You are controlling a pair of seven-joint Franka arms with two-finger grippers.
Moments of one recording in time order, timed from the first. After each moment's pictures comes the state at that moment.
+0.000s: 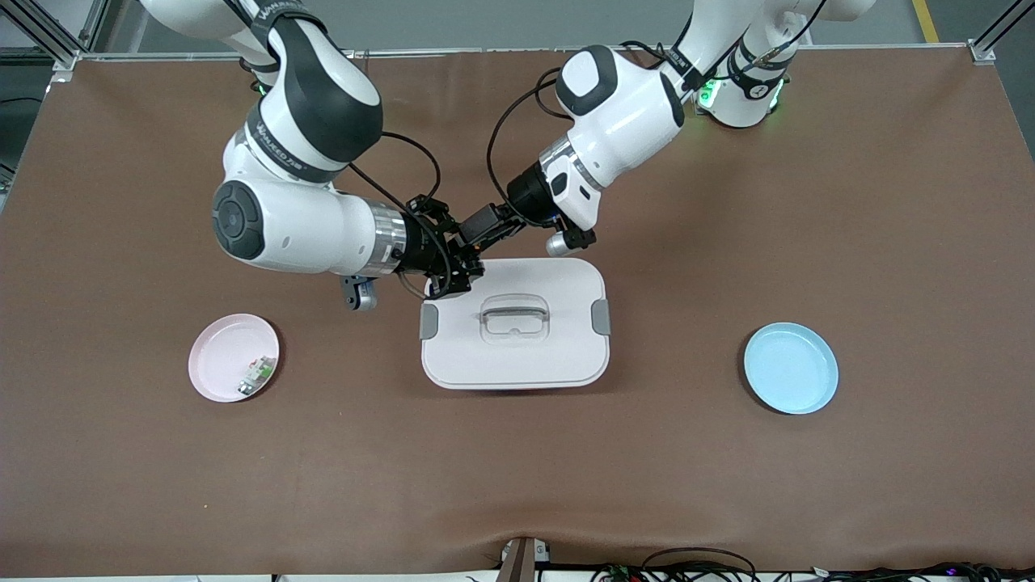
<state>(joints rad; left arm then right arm) -0.36 0.39 -0.58 -1.78 -1.05 3.01 -0.49 0.43 0.48 0.09 -1.29 0.57 1.74 1.73</state>
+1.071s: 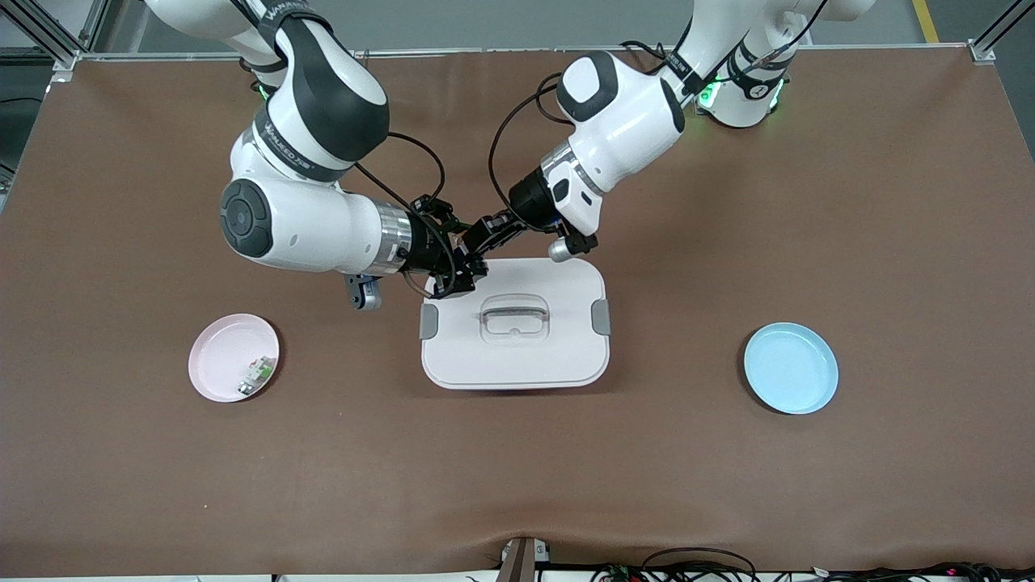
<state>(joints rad) -0.36 0.40 -0.58 -1.78 -1.05 3.02 -0.47 0.43 0.48 0.08 -1.30 0.57 1.75 1.73</state>
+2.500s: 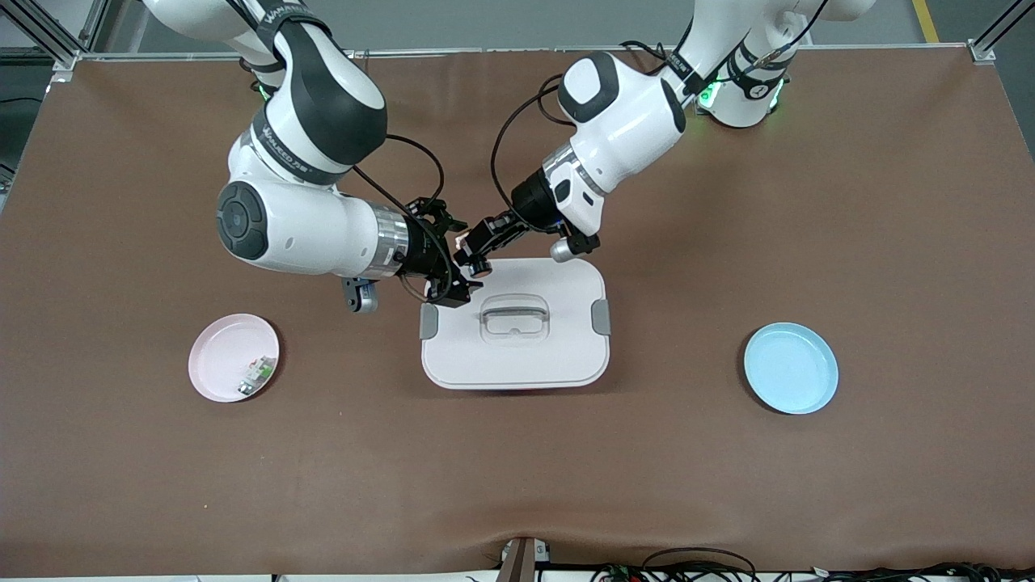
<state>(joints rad) -0.35 0.38 -0.58 -1.82 -1.05 3.03 -0.48 0.43 0.48 0.07 -1.29 0.56 1.77 1.73</state>
